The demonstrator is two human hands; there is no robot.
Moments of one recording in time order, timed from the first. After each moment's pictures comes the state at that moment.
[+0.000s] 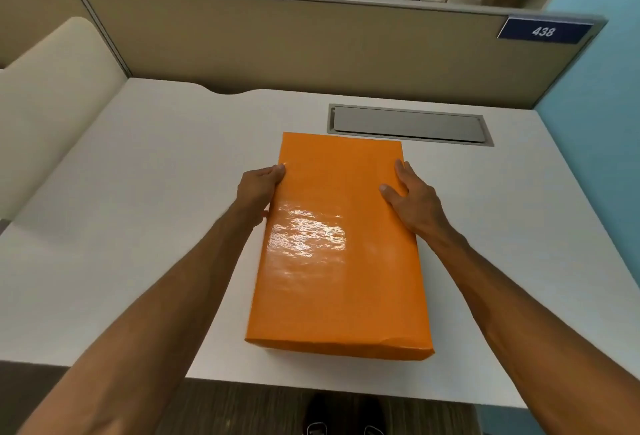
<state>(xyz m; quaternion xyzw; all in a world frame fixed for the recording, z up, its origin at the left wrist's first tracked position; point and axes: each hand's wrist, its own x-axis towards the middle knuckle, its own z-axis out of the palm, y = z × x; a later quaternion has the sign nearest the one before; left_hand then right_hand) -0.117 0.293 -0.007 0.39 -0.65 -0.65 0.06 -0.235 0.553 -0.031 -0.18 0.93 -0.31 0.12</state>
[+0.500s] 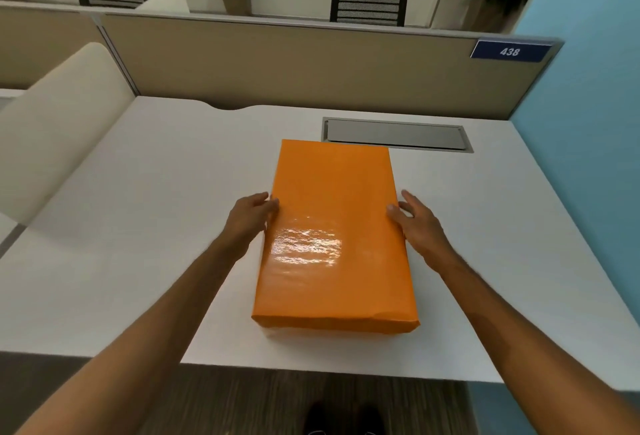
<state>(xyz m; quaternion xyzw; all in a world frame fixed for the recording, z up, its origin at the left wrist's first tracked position) -0.037 0.317 0.011 0.31 -0.74 -0.60 0.04 -0.170 0.596 -0.012 -0.07 0.86 -0.48 0.18</state>
